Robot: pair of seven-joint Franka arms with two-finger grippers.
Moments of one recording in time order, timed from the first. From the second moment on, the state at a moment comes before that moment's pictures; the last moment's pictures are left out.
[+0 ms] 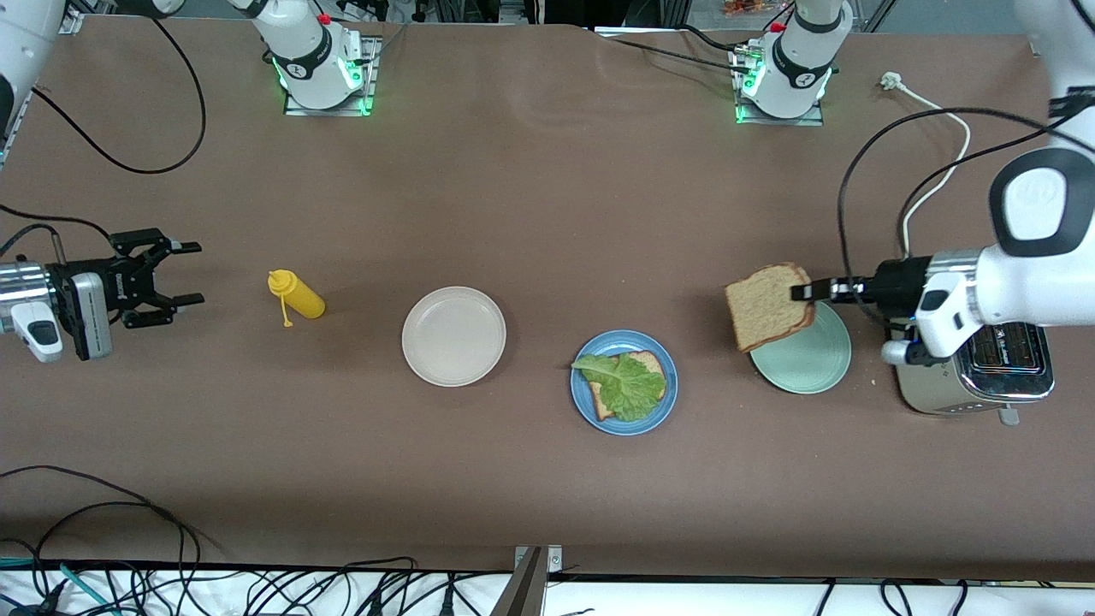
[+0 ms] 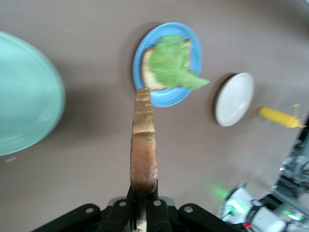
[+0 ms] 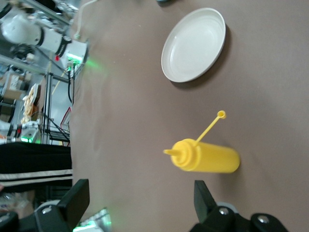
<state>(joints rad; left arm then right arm) 0.22 0.38 -0.25 -1.59 -0.57 1.68 0.01 0.05 0.63 -0.46 -1.33 0.75 1.16 -1.39</state>
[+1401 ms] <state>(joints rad) -0.10 0.66 -0.25 -1.58 -0.89 2.21 -0.10 0.36 0.32 -0.45 -1.45 0.04 1.46 -0.52</state>
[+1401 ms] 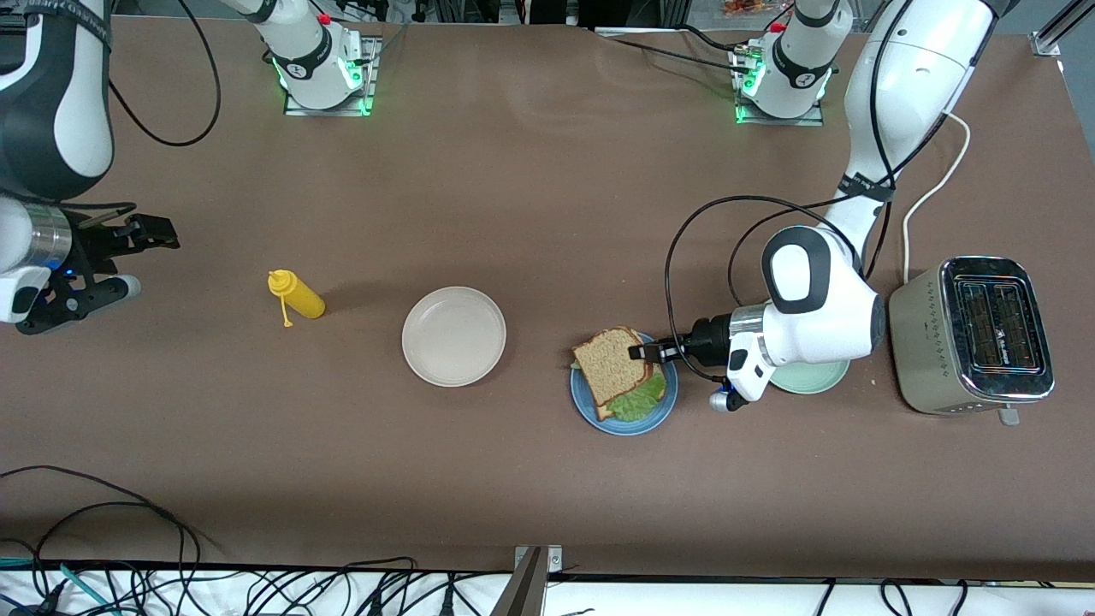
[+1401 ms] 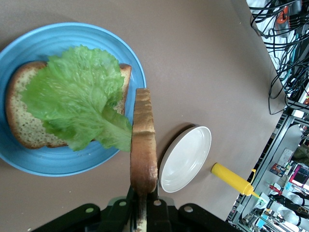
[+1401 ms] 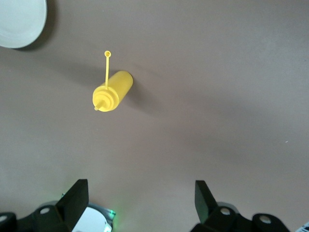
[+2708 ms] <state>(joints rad) -0.05 0.76 -0.23 -1.57 -0.89 2.26 0.20 0.41 0.07 -0.31 -1.67 -0.09 1.64 -0.04</state>
